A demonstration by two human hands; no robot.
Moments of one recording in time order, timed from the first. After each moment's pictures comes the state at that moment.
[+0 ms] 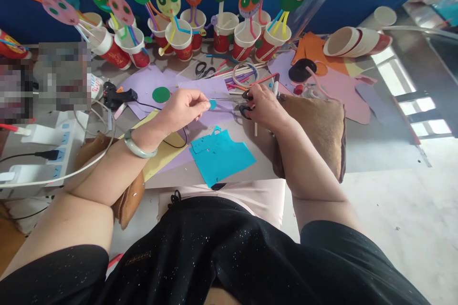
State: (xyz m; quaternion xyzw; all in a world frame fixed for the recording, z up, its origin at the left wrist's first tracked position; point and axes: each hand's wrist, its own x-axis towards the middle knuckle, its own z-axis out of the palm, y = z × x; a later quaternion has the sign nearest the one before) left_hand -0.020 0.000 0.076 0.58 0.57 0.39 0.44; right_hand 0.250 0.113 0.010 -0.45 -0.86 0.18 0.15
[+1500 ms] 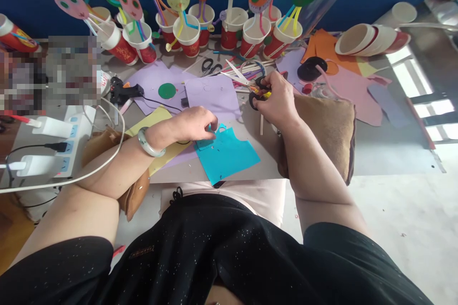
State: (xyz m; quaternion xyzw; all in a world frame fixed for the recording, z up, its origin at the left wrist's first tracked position) left_hand -0.013 -0.005 0.076 0.78 0.54 0.01 0.31; right_hand 0.237 0.106 0.030 -0.47 -0.81 0.20 0.27
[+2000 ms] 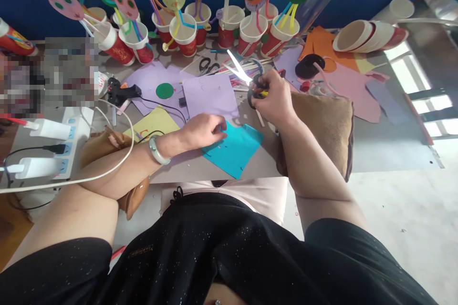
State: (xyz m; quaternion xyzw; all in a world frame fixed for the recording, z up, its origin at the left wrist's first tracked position) left_hand 0.013 -0.022 0.052 0.74 0.56 0.15 0.34; right_hand 0.231 0.102 0.034 -0.47 -0.77 0.29 0.33
